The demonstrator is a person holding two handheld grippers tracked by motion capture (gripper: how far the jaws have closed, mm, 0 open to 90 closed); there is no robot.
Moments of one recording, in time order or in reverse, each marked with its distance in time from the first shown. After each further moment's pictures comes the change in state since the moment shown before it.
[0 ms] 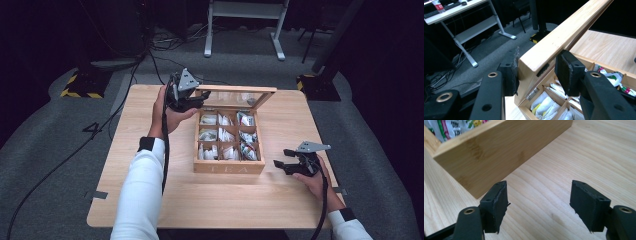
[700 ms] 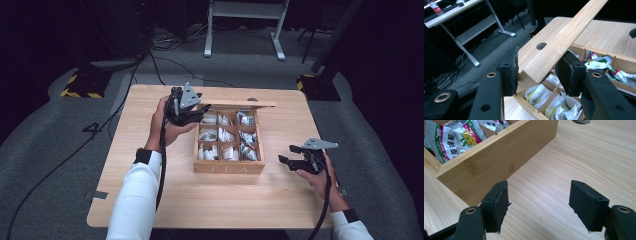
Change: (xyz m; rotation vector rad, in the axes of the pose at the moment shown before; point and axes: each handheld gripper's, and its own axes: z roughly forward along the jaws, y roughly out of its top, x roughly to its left) left arm -0.026 -0.016 -0.014 0.025 0.004 0.076; right arm -0.002 0.012 -0.019 -0.034 -0.077 0.044
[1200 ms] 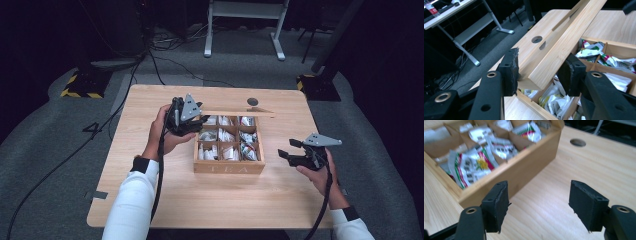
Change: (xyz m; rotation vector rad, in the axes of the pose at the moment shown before) left arm -0.018 -0.014 -0.007 0.024 -0.007 0.058; right arm 0.009 0.021 -0.011 -0.066 -0.013 -0.039
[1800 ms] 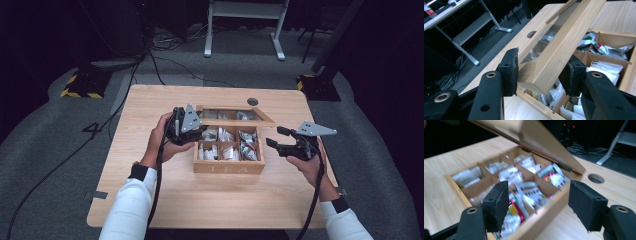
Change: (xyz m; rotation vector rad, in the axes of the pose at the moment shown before) left arm -0.017 -0.014 -0.005 0.016 -0.008 0.041; right arm 0.027 0.054 0.002 -0.135 0.084 -0.032
